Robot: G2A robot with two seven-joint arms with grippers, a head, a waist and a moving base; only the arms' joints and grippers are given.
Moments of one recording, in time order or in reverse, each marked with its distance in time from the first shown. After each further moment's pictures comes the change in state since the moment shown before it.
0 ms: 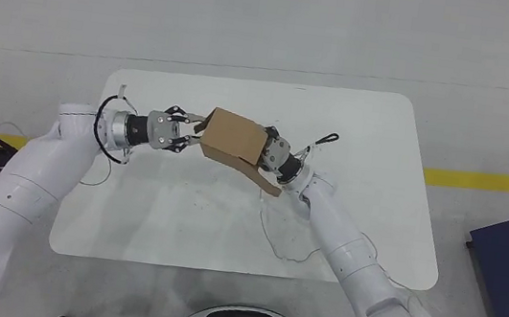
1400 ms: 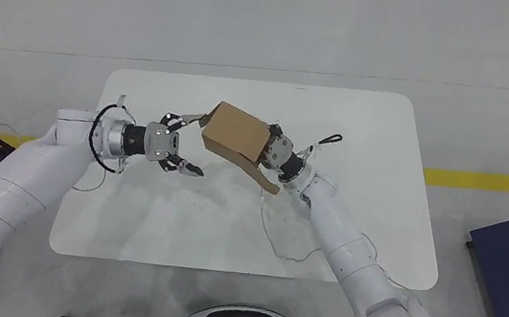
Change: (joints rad) left arm -0.026 0.084 0.121 -0.093 -0.064 -0.011 -0.011; right arm -0.003 -0.006 0.013 -0.004 0.004 -0.030 0.011
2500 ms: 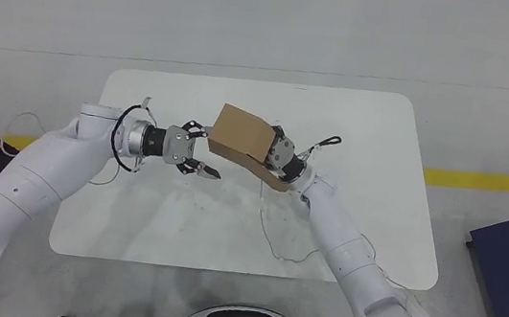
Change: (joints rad) left arm -0.107 -0.050 0.157 0.040 0.013 -0.021 -0.021; right arm 0.004 -0.007 0.001 0.035 0.015 0.040 0.053
